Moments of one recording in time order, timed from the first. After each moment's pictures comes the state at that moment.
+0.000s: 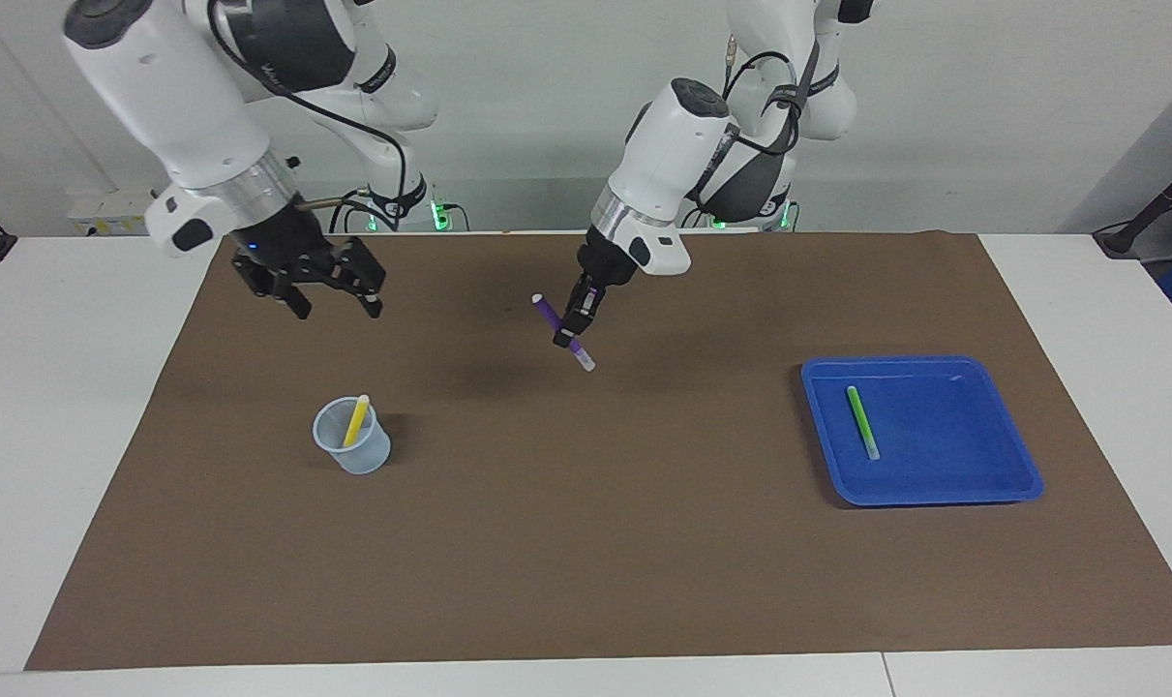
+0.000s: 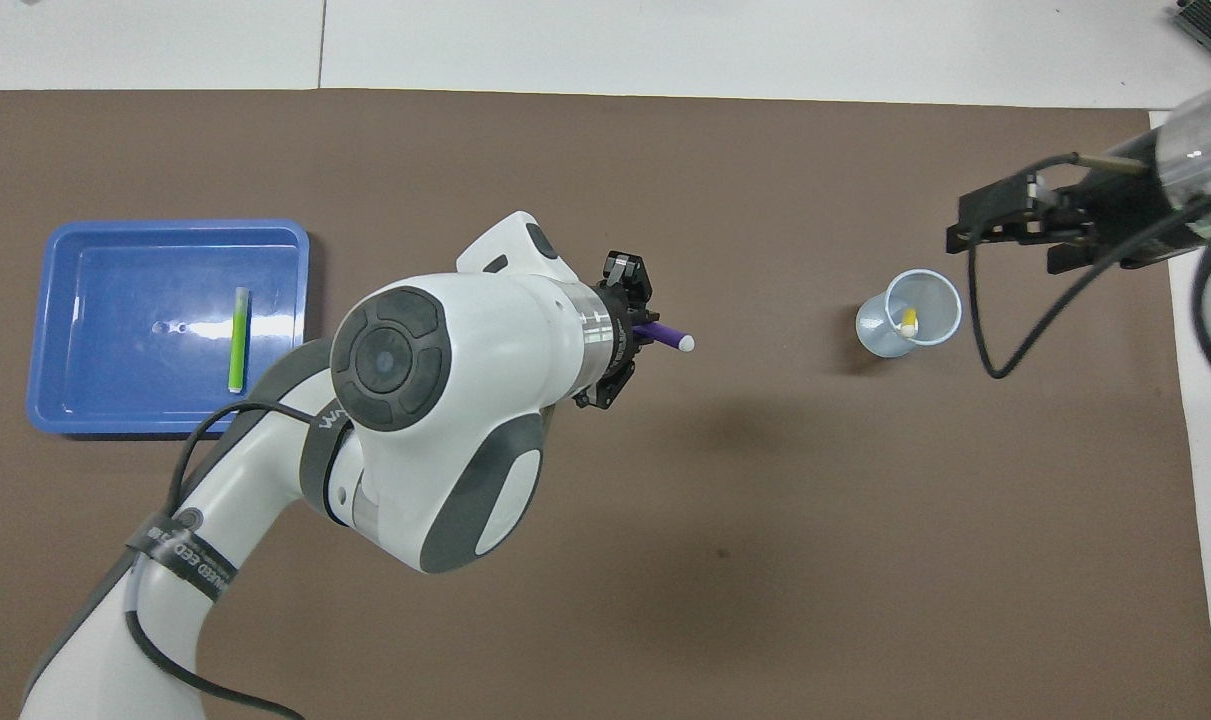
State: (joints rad) left arm -0.52 0.19 -0.15 -1.75 -0.28 2.37 -1.70; right arm -0.12 0.17 0.16 -1.38 0.14 1.58 0.16
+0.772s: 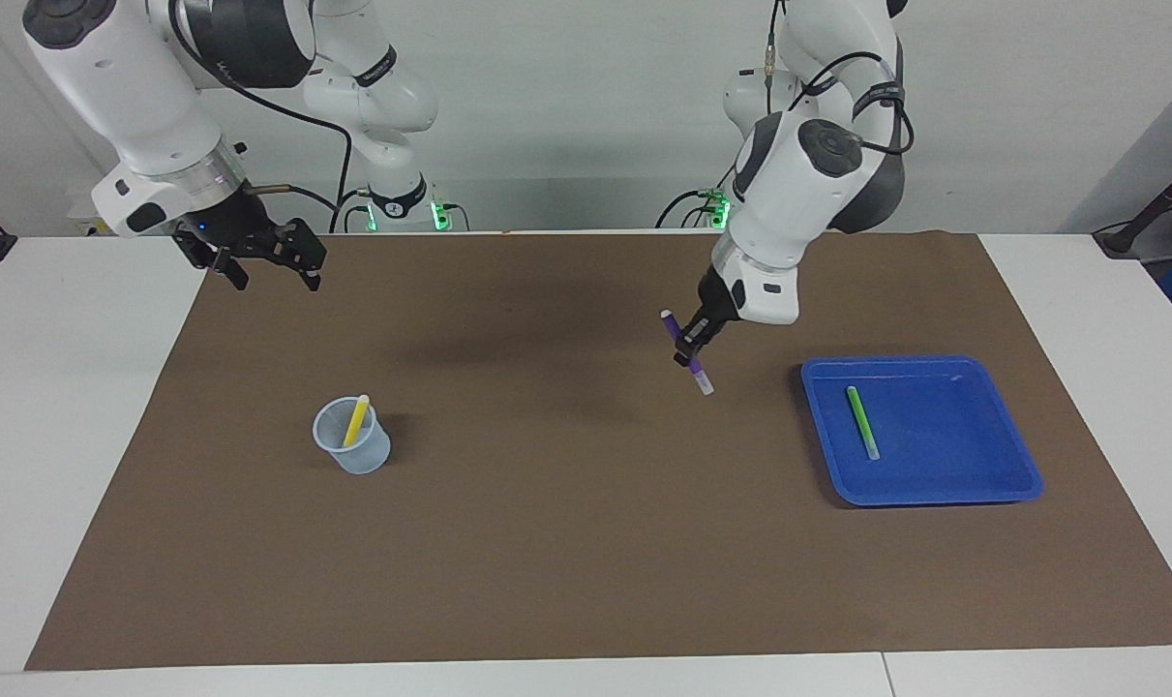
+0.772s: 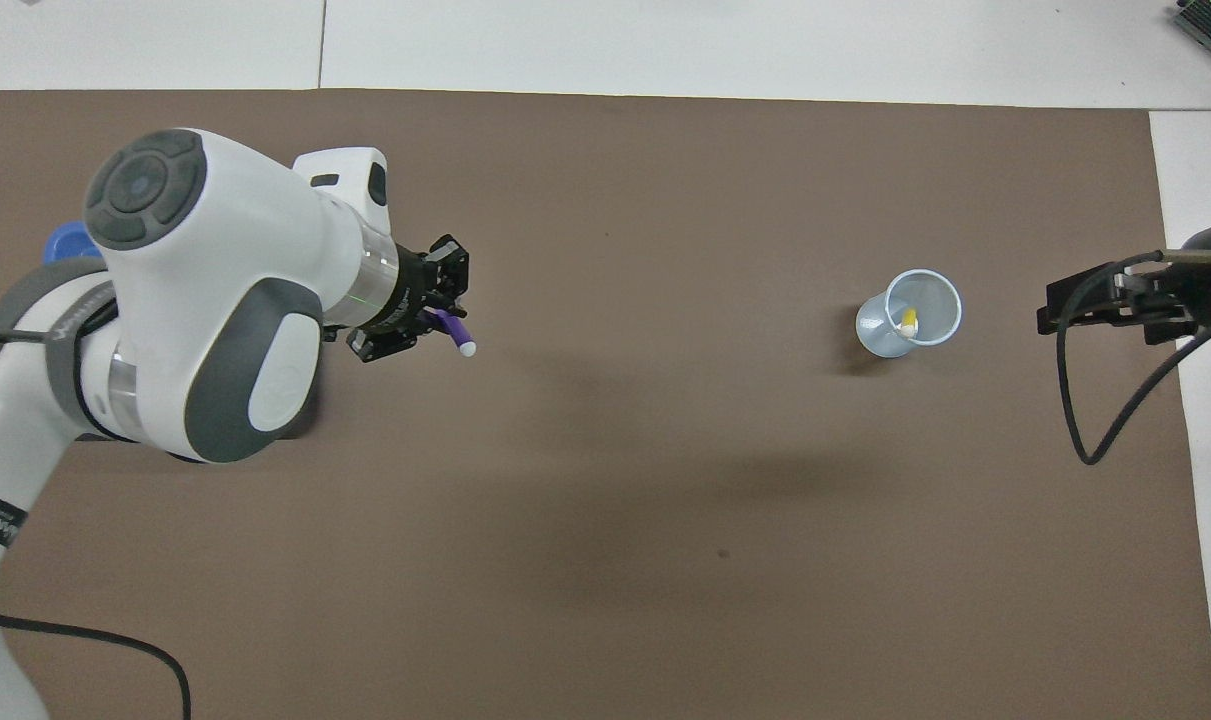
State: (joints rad) left arm -0.25 0.17 -0.14 -1.73 -0.21 1.99 -0.99; right arm -0.18 0.04 0.16 -1.56 0.04 1.55 0.08
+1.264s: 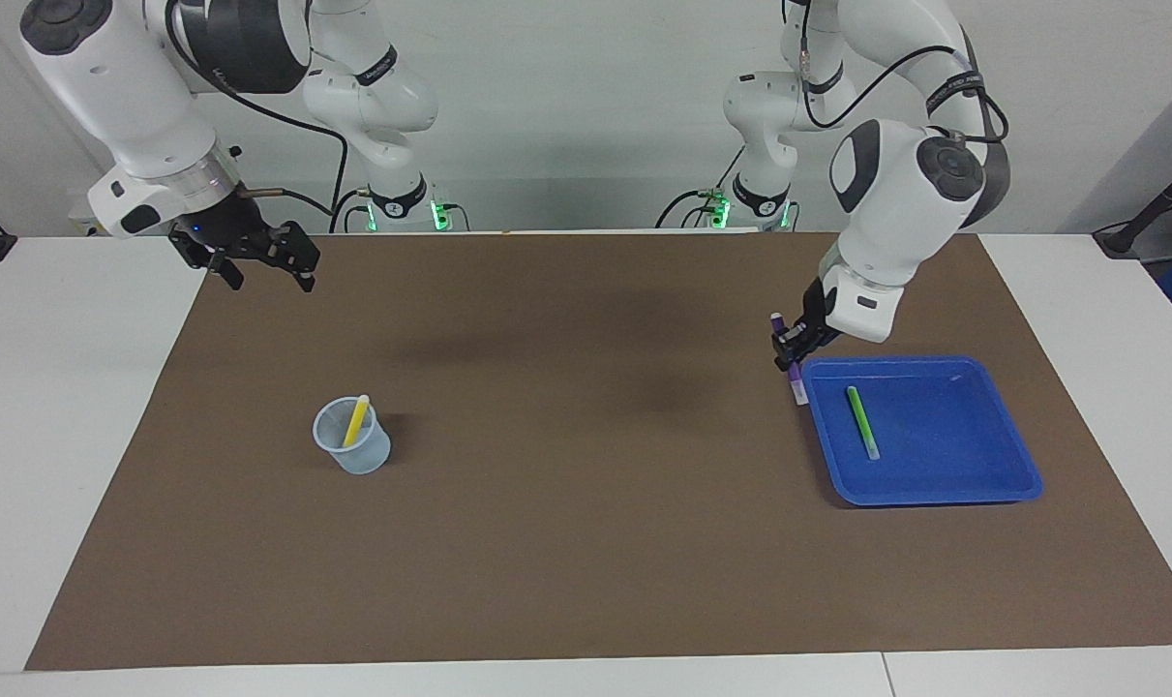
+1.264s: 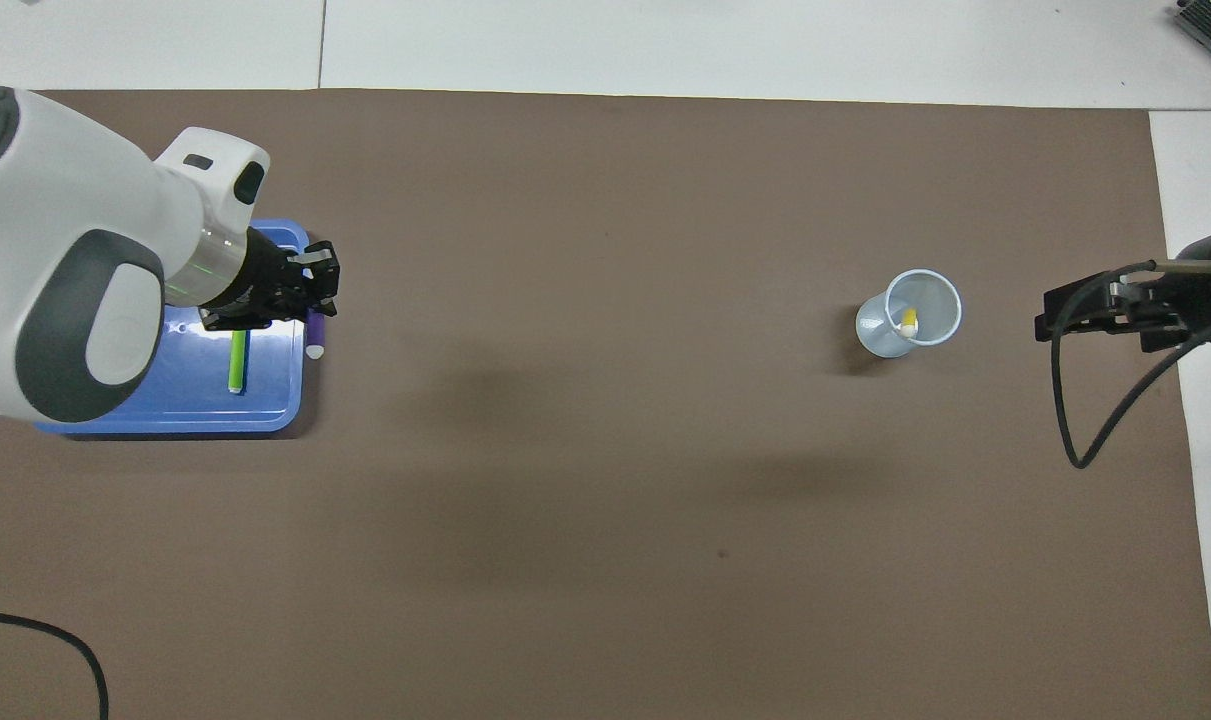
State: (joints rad) left arm -0.07 0.16 -0.14 -1.73 -0.14 1.89 -0.49; right arm -0.14 0.02 0.12 -1.61 0.04 1.58 0.08
